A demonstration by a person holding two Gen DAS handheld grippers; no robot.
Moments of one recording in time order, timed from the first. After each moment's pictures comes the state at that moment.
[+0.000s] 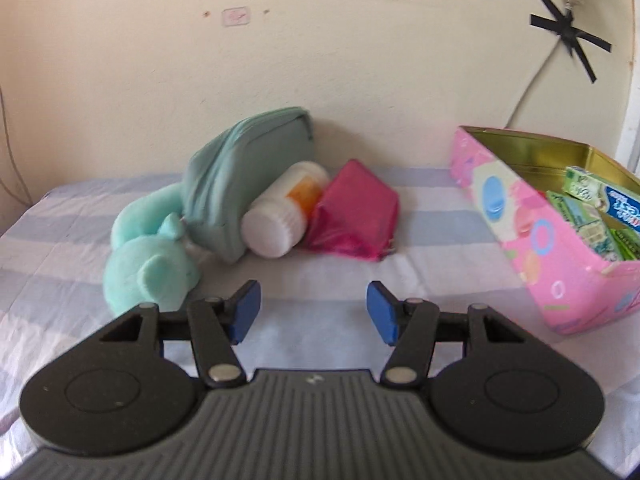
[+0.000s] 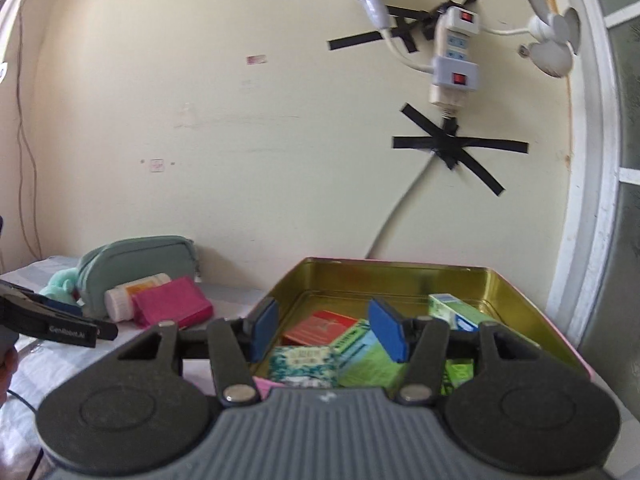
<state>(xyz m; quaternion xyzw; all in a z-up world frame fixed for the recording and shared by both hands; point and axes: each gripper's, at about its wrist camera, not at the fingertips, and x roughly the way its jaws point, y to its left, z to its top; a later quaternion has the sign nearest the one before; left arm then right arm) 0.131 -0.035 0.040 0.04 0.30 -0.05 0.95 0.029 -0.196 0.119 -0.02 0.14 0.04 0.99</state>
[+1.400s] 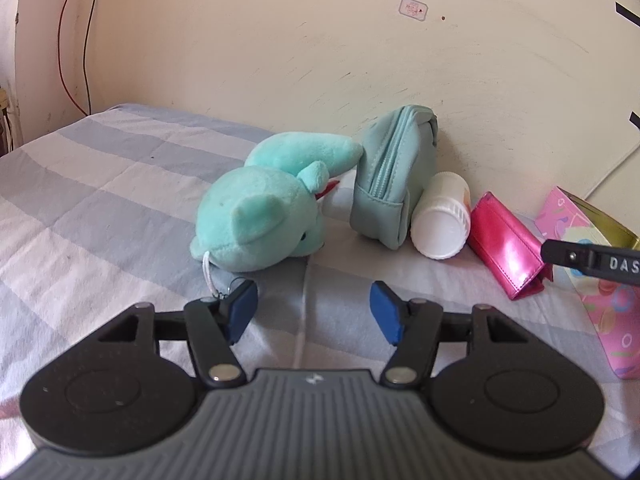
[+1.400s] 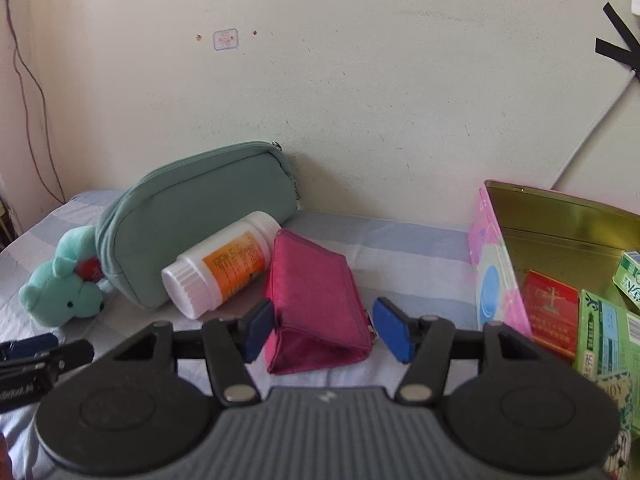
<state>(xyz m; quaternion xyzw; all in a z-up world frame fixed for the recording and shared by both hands) 0.136 0.073 0.015 -0.10 0.29 0.01 0.95 0.177 -0.082 0.081 -0.02 0.31 0.10 0.95</state>
